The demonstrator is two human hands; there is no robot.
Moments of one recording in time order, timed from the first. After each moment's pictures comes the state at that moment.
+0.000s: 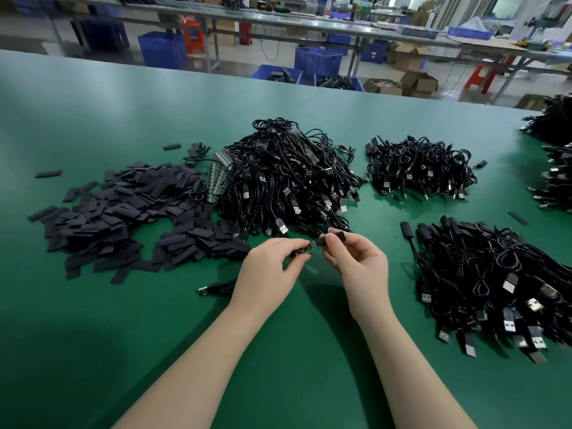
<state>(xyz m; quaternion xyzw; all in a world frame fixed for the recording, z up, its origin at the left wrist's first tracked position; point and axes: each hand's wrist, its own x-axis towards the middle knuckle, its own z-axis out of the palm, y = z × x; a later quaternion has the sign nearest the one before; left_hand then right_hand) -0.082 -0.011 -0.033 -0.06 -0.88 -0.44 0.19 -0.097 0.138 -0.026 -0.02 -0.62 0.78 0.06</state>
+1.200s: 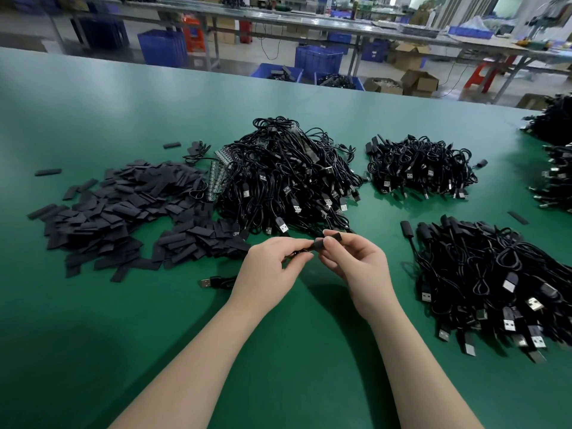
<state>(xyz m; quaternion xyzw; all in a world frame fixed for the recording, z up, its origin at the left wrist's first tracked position) -0.083 -0.014 -0.035 -0.09 -0.85 -0.49 0.18 -0.099 0.148 -0.024 0.01 -0.62 0.78 -0.02</state>
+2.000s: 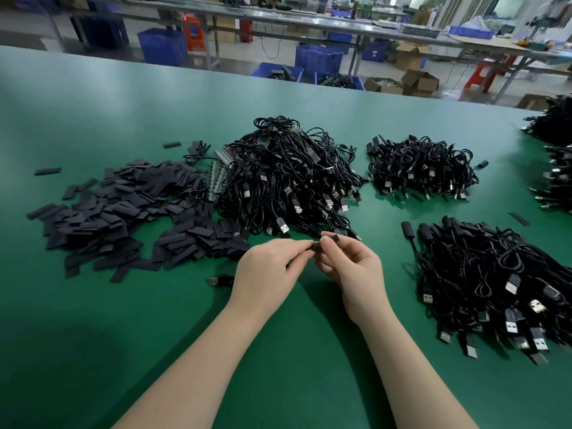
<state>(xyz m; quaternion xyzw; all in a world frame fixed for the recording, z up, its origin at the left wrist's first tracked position) -0.076 -0.011 -0.026 -0.10 -0.89 -0.38 0.24 -0.098 0.138 -0.032 -0.02 -0.59 0.81 -0.02</state>
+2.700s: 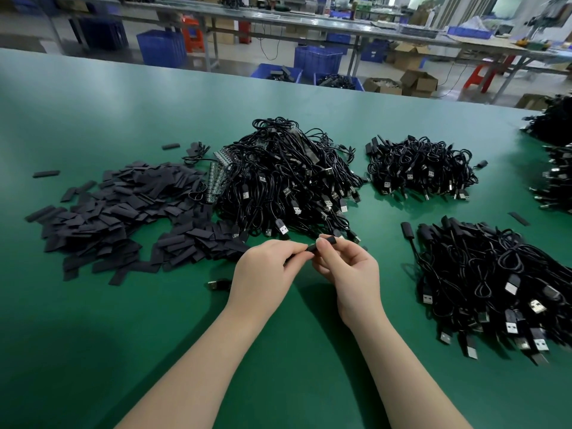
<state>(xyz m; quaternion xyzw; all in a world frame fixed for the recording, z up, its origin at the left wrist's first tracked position) -0.076 -0.011 -0.026 -0.07 -0.88 -0.40 0.24 -0.097 0.132 -0.039 -0.04 -0.59 0.80 0.02</state>
